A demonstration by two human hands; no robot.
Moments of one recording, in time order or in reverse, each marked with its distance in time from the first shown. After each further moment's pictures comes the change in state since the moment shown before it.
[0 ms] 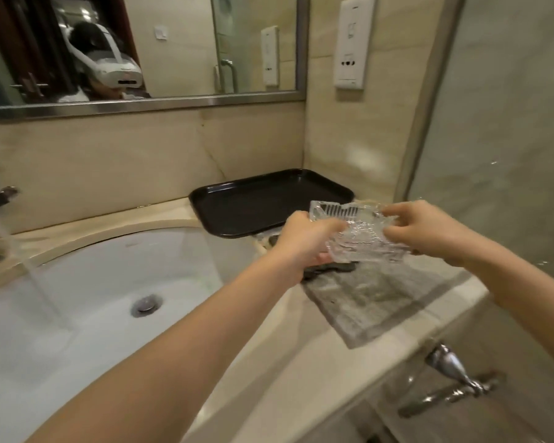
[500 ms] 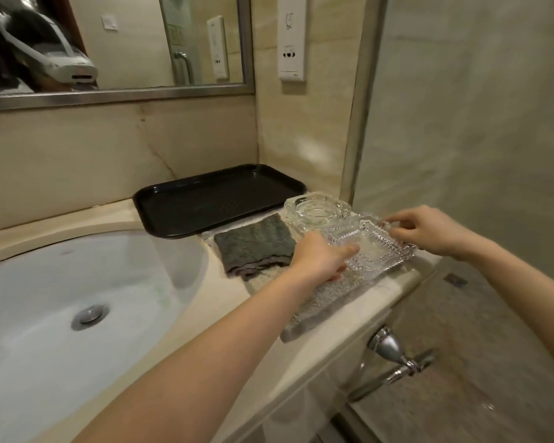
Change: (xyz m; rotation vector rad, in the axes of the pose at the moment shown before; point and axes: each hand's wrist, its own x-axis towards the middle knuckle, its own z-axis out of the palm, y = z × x) left_hand 0.006 -0.025 0.096 0.299 -0.101 0.036; right_hand 0.000 0.105 -0.045 -0.262 0.030 0.008
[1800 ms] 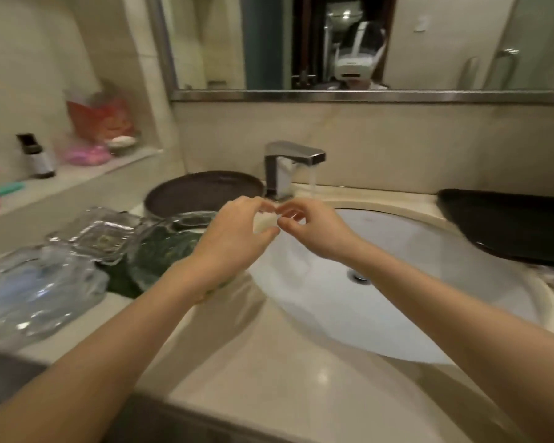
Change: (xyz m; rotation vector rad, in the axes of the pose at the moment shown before) left_hand -0.275 -0.132 -0.343 0.770 0.967 -0.123; right_hand -0.087 -0.500 0.179 0.495 -0.382 -1.013
